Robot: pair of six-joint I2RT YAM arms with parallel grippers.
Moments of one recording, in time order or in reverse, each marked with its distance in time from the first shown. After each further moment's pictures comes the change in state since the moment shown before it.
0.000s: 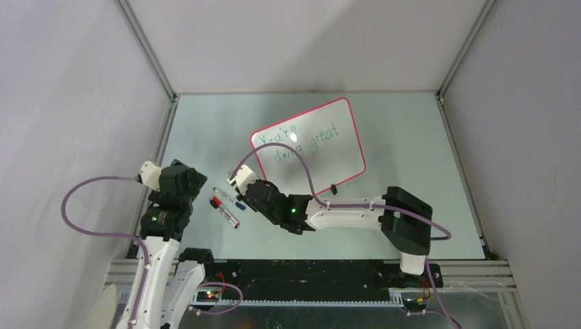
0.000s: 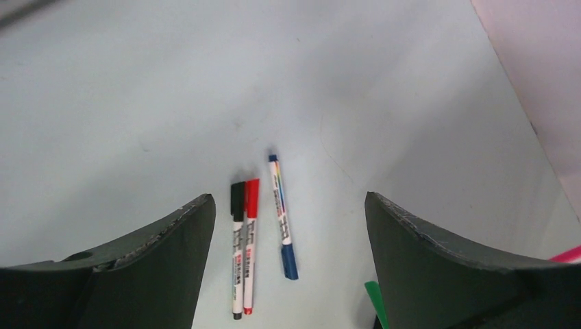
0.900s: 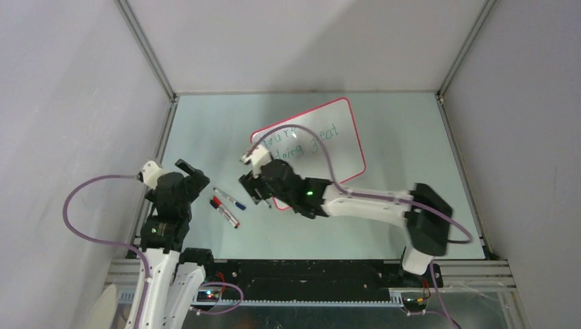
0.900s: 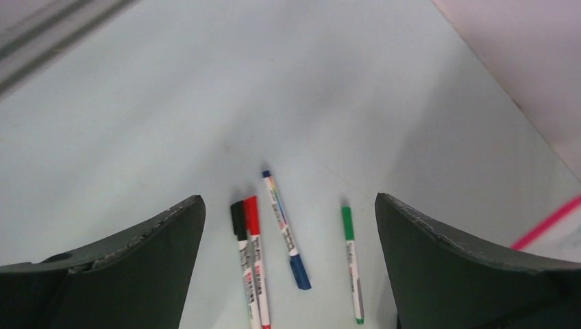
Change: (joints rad) left arm 0.000 -0.075 -0.004 0.027 -0.032 0.163; right arm -0.101 -0.026 0.037 -0.080 -0.191 0.092
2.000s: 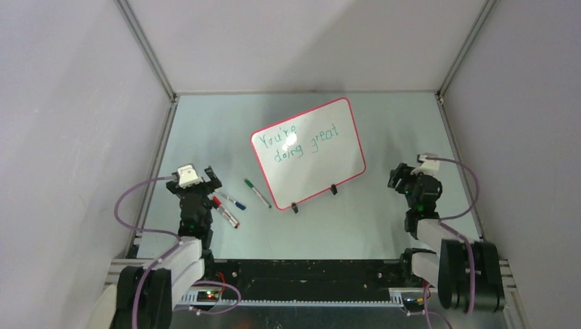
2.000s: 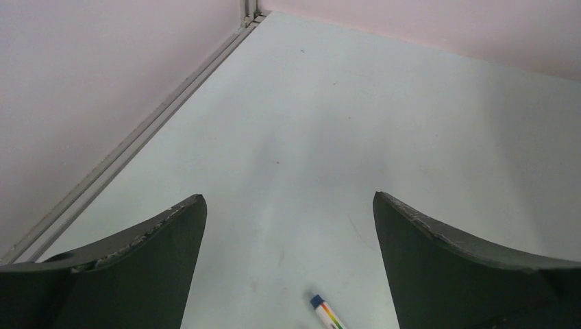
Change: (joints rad) left arm -0.048 0.317 -0.689 1.568 0.019 0.649; right arm -1.292 -0.753 -1.170 0.594 -0.319 0.091
